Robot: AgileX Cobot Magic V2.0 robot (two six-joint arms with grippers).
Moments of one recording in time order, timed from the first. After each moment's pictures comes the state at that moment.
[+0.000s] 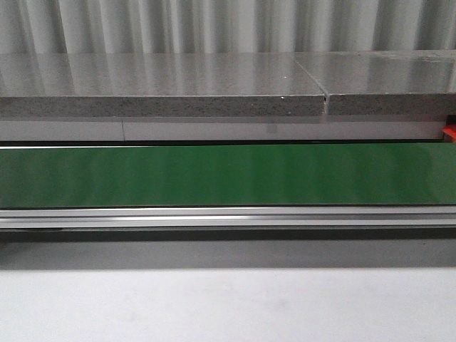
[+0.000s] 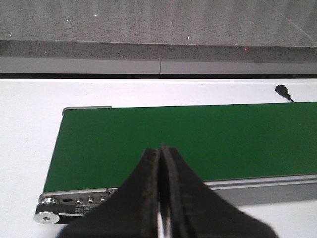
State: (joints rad) left arm -0.11 0.34 -0.47 -0.09 0.55 0.05; right arm 0.08 0.00 -0.11 -0.02 0.28 -0.03
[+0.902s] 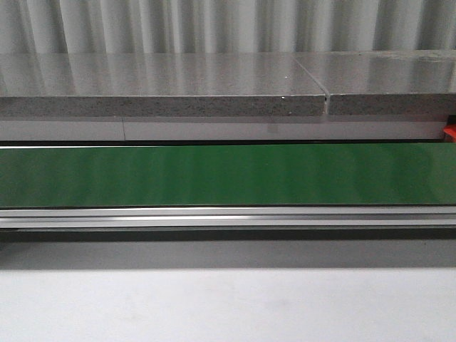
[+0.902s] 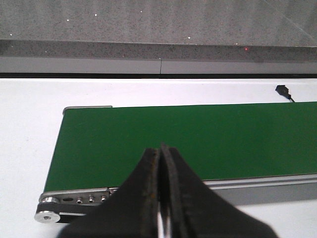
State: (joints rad) left arm -0.11 0.34 -0.47 -0.09 0.55 0.05; right arm 0.08 -0.01 0.03 -0.02 0.09 -0.03
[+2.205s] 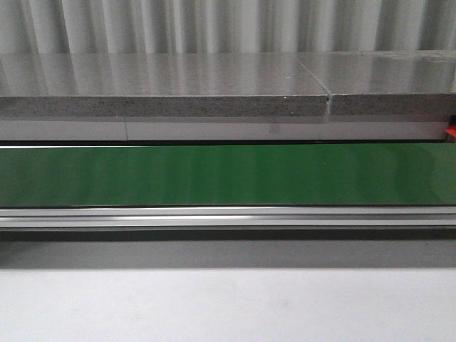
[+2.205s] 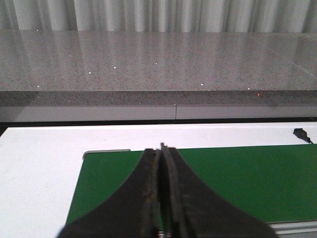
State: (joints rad) left arm -0.11 0.23 -0.32 -0.04 0.28 0.05; right arm 0.08 -0.01 0.03 -0.02 0.09 -0.02
